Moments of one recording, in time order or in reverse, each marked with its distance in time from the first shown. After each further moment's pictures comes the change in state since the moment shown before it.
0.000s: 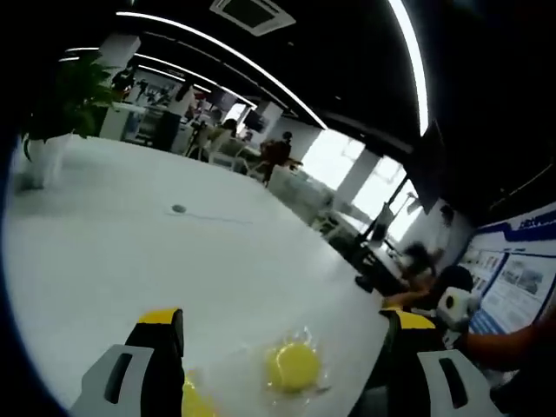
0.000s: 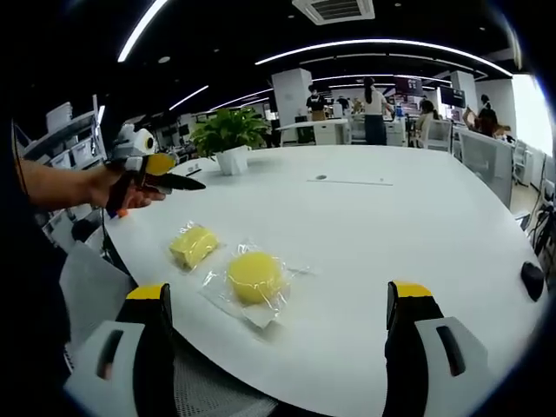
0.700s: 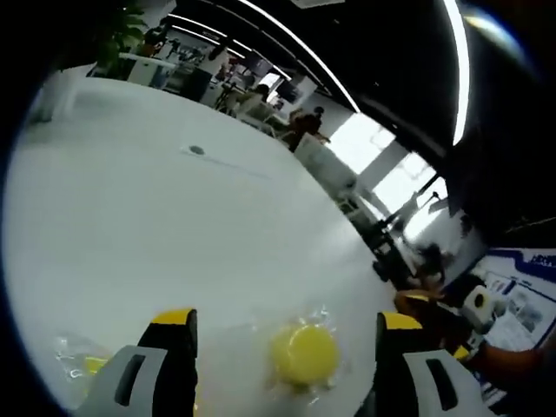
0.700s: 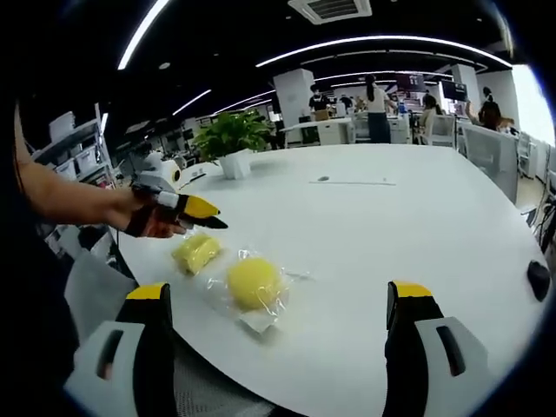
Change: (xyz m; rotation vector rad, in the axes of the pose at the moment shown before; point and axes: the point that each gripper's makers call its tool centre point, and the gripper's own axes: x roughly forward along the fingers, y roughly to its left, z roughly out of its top) left arm 0.052 0.034 -0.062 -0.165 0.147 0.096; right arm 0.001 -0.010 0.008 0.024 -0.006 0.039
